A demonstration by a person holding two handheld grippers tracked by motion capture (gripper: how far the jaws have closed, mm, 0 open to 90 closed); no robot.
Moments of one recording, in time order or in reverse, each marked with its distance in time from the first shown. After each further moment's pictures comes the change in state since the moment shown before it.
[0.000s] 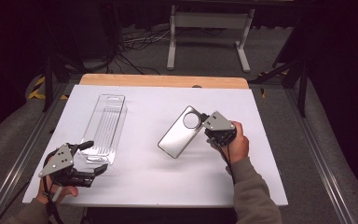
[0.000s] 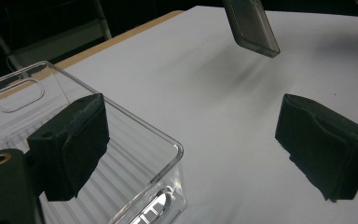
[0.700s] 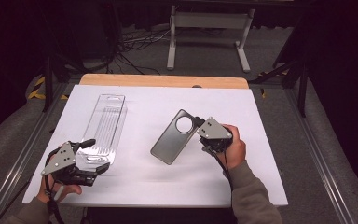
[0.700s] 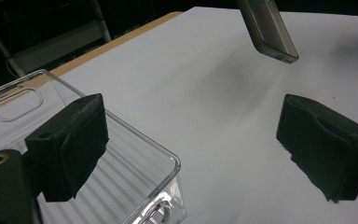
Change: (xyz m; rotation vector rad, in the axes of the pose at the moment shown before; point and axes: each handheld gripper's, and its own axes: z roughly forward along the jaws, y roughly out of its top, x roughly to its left) left arm -0.002 0.007 0.001 0.014 0.001 0.026; right arm 0.017 0.015 -0.019 -0.065 0.023 -0.040
